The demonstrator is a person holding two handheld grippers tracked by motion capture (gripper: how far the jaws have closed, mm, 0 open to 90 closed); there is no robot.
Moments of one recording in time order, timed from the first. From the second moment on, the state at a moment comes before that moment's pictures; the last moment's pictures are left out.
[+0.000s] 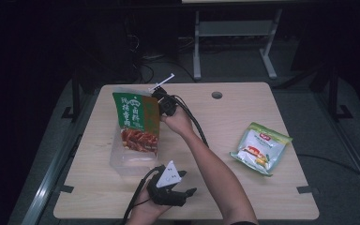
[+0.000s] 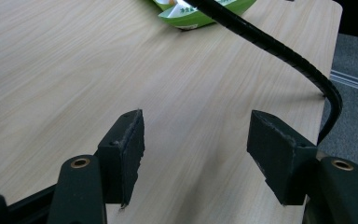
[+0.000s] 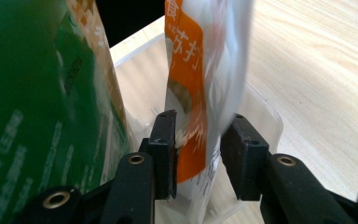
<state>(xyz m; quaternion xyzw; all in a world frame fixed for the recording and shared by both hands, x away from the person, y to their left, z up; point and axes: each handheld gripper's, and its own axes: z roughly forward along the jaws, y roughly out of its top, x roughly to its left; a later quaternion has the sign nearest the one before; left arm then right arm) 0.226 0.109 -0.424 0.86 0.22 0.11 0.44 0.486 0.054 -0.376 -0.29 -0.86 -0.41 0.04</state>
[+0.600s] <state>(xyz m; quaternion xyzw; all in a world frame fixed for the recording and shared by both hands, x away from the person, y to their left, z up) 0.229 0.107 -0.421 0.86 0.22 0.10 0.44 0.471 0.022 -0.361 -0.30 -0.86 -0.41 0.02</state>
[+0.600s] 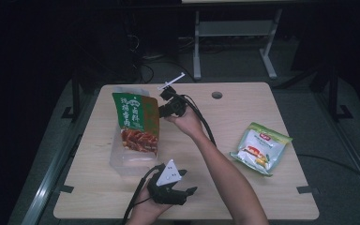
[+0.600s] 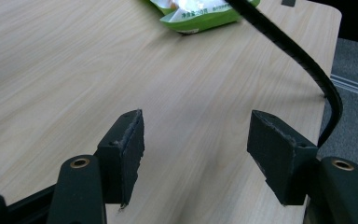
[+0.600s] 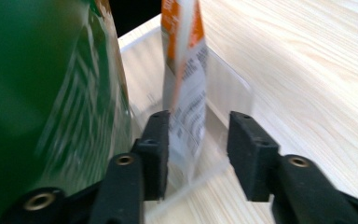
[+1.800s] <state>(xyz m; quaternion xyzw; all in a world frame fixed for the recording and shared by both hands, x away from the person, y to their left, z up) 0.267 0.051 -0.415 0.87 0.21 0.09 0.44 0.401 -0.160 -0.352 -0.39 -0.84 -0.37 -0.03</state>
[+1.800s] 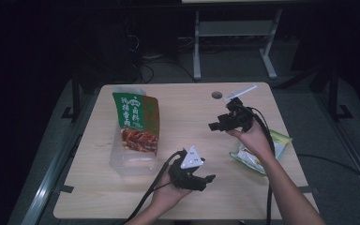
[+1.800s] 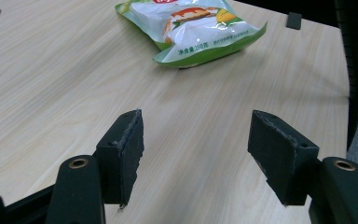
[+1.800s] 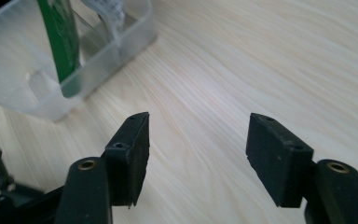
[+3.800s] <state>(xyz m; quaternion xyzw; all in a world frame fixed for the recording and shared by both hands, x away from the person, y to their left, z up) 0.329 -0.080 -0.435 0.89 0.21 0.05 0.41 0.351 -0.348 -0.447 -0.62 -0.73 -0.30 0.00</state>
